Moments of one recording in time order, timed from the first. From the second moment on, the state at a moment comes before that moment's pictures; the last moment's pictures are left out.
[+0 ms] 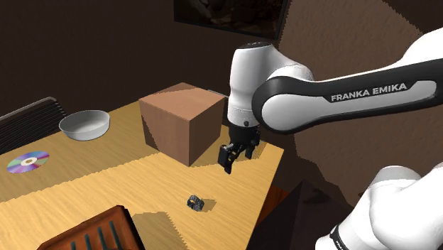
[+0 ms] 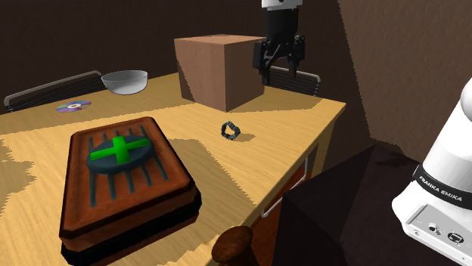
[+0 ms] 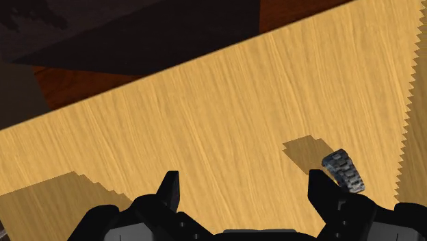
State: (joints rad) arm 0.14 -0.40 0.37 -2.39 0.13 1.94 0.39
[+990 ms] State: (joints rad) arm 0.18 0.05 0.58 -2.19 -0.15 2.16 0.71
